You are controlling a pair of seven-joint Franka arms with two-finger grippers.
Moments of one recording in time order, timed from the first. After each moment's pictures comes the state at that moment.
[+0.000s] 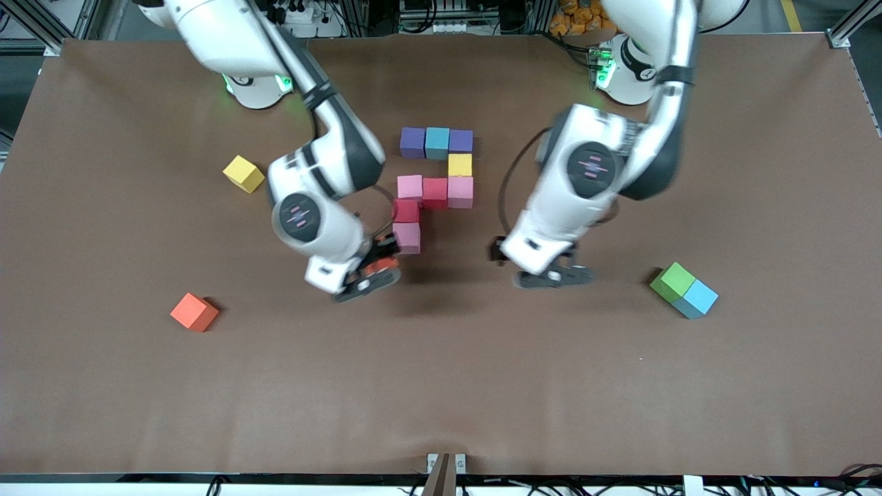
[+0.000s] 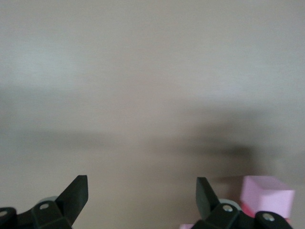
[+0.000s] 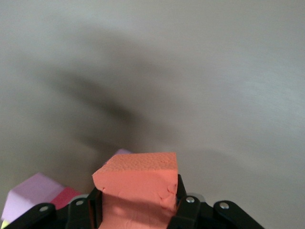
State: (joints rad) left arm -0.93 0.48 0.56 -1.59 -0.39 2.01 -0.34; right arm 0.69 0.58 -0.11 -1.54 0.28 2.07 -0.03
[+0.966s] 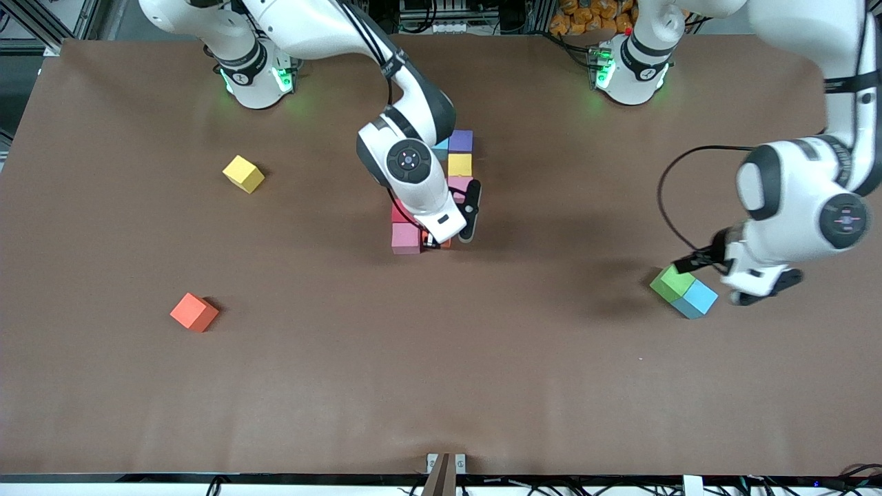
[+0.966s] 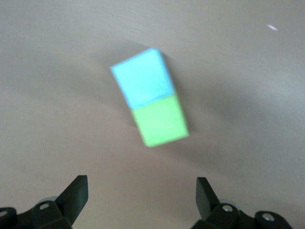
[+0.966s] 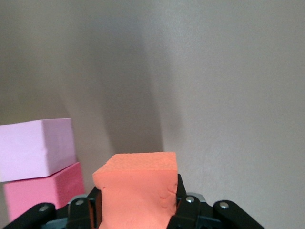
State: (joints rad) left arm -0.47 0.36 0.55 -1.87 -0.18 1.99 -0.28; right arm 0.87 0.68 -0.12 -1.55 0.26 2.26 -0.78
